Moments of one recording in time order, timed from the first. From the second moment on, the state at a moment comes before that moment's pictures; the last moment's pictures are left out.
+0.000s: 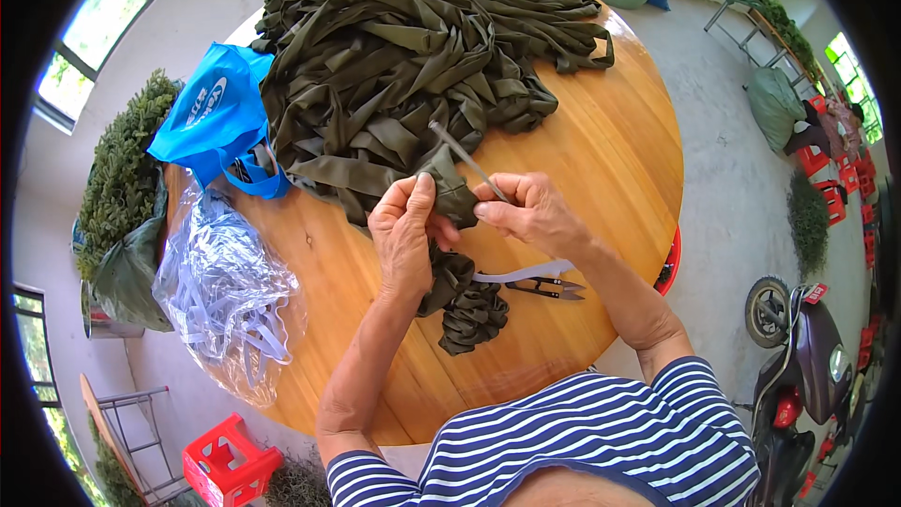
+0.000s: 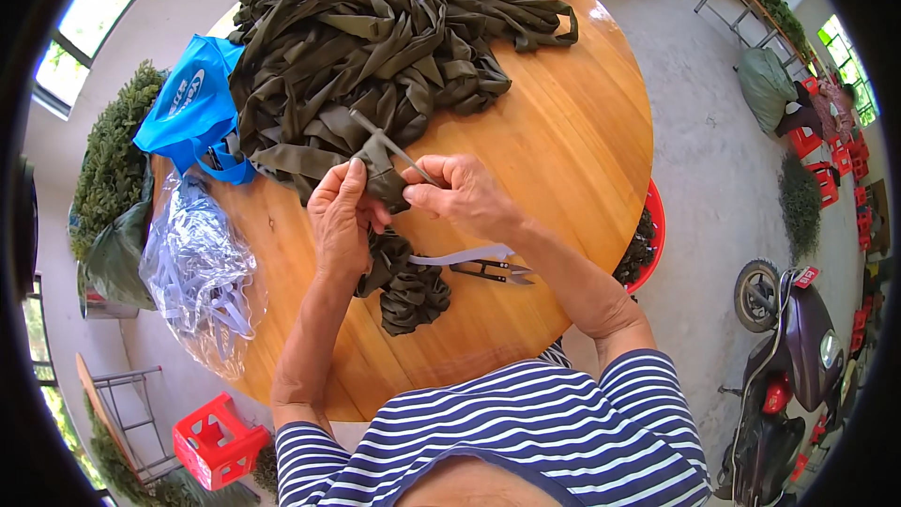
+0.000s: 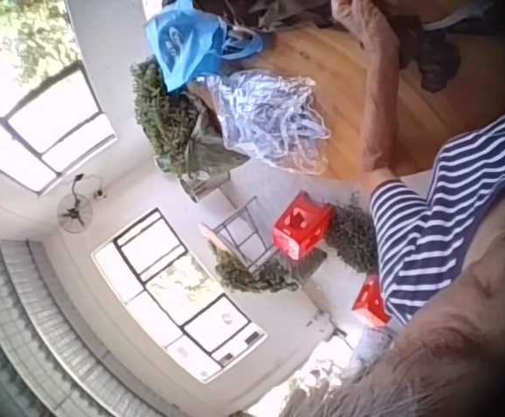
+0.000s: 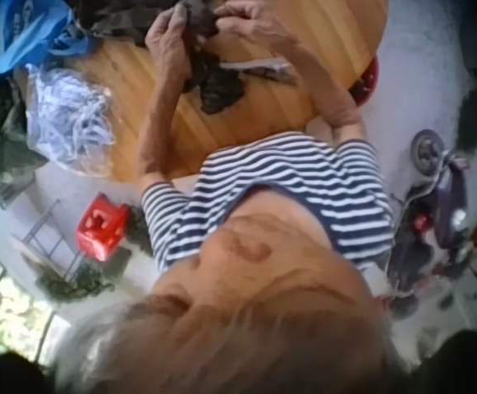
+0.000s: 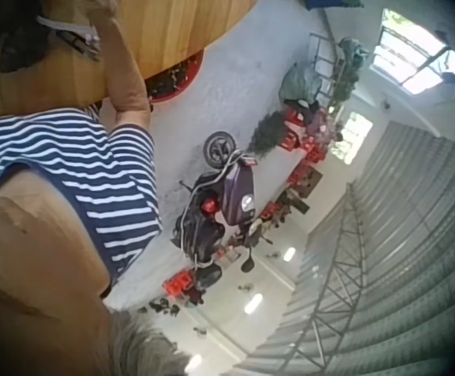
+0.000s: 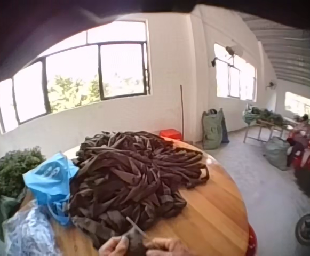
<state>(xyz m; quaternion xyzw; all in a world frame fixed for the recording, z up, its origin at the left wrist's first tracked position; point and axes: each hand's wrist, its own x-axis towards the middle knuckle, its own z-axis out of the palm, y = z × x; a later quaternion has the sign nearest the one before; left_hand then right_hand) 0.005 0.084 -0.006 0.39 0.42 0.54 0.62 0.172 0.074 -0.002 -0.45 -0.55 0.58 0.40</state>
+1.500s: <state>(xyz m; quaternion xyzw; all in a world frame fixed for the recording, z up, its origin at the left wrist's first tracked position) 0.021 0.066 -0.001 0.51 0.40 0.48 0.59 0.180 0.076 0.009 -0.44 -0.43 0.63 0.47</state>
